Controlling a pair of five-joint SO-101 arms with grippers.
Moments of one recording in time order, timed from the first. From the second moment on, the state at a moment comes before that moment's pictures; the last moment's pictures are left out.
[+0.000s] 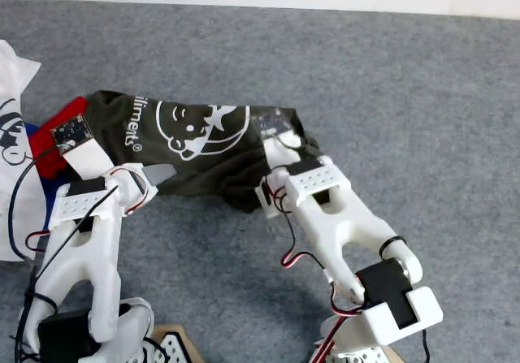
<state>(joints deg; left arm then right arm) -18.4 -22.5 56.2 42.6 22.8 -26.5 -1.0 35.0 45.2 3.6</state>
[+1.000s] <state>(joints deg) -18.4 -22.5 56.4 42.6 22.8 -28.9 3.3 23.3 34.6 -0.2</state>
